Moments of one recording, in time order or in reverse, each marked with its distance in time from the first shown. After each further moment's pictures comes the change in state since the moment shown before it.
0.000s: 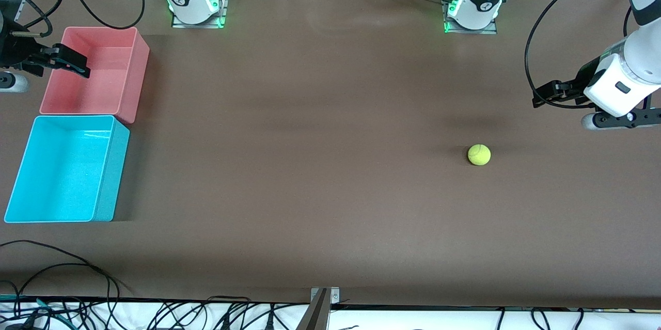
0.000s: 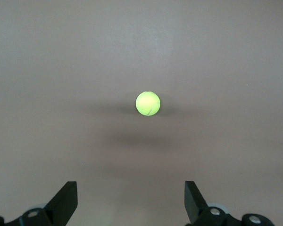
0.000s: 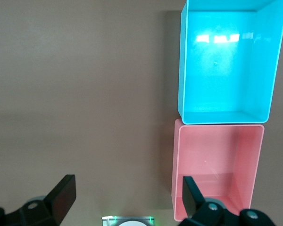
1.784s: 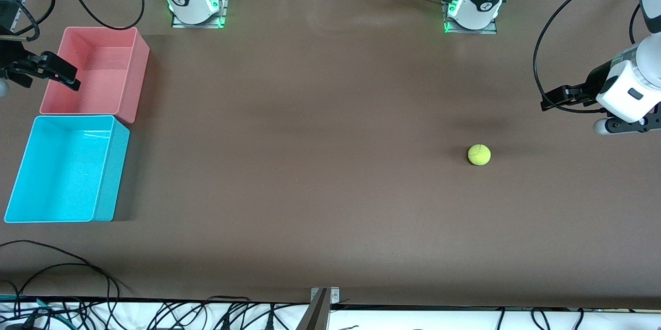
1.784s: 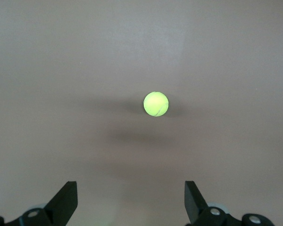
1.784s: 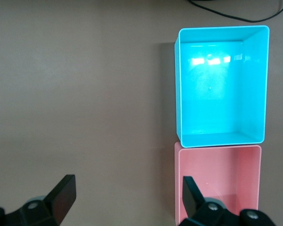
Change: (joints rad) left arm 0.043 0.013 -0.005 0.000 0.000 0.000 0.000; right arm 0.000 0.009 -0.003 0.021 0.000 0.103 0.034
